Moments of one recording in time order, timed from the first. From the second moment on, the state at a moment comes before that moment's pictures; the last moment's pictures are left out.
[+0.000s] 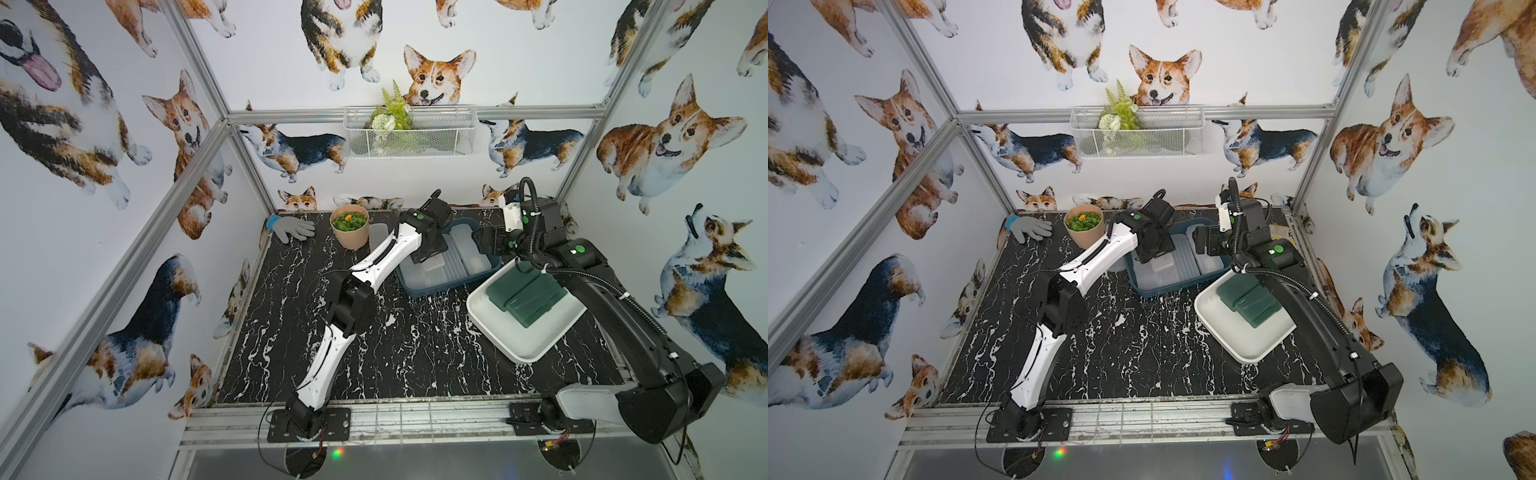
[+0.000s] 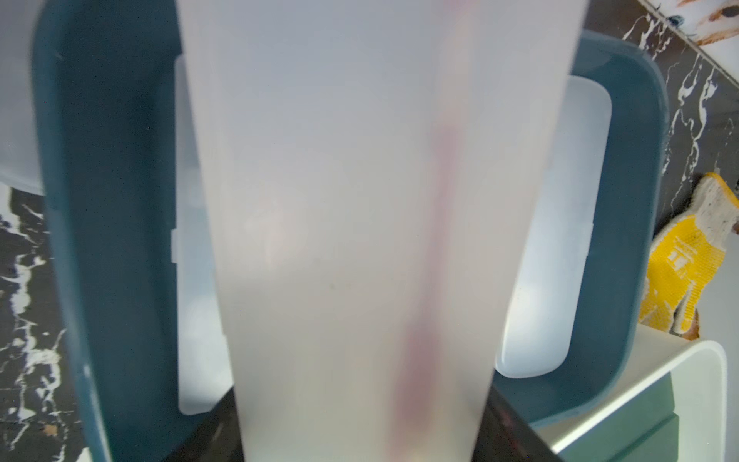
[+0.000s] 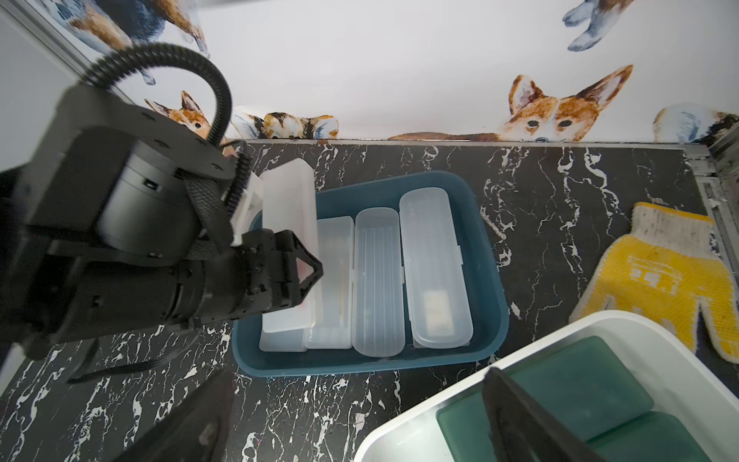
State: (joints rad) left arm -0.70 2.37 2.36 -1.14 -0.08 -1.00; right arm 0.41 1.29 1.39 -0.70 -0.03 0.26
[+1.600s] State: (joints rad) left arm -0.73 2.60 2.50 -0.94 0.06 -0.96; right arm 0.41 1.28 1.35 -0.69 -0.14 0.26
